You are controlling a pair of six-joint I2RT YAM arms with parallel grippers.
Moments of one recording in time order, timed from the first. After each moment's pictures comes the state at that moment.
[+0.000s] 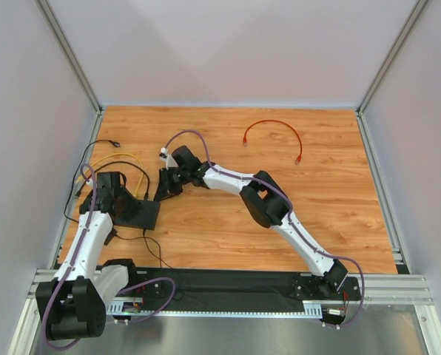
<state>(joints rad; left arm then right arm) 0.07 0.97 0.63 -0.67 0.02 -0.72 0.86 2.65 2.13 -0.13 -0.67 0.73</state>
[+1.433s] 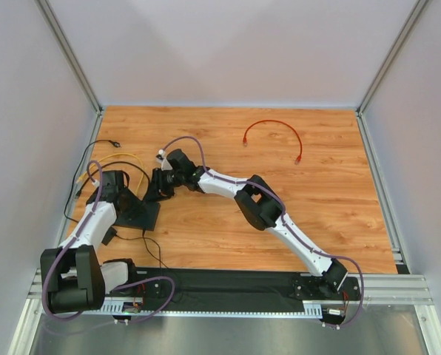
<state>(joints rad) 0.09 1.16 0.58 -0.49 0.05 -0.73 0.89 2.73 2.21 -0.02 -0.69 0.99</state>
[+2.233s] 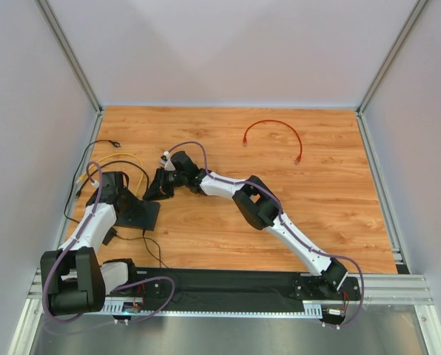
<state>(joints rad) 0.09 1.15 0.57 -0.47 0.05 -0.73 0.88 2.80 2.21 0.16 -0.73 1.25</state>
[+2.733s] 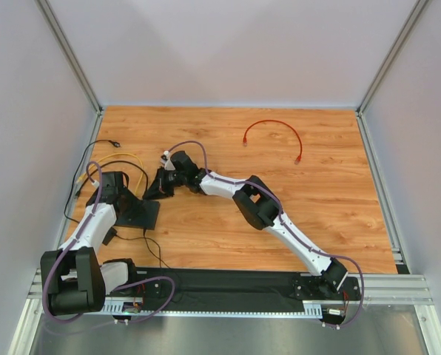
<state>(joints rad) 0.09 1.15 0.57 -0.47 0.05 -0.72 0.87 2.80 2.22 0.15 -0.72 1.24</state>
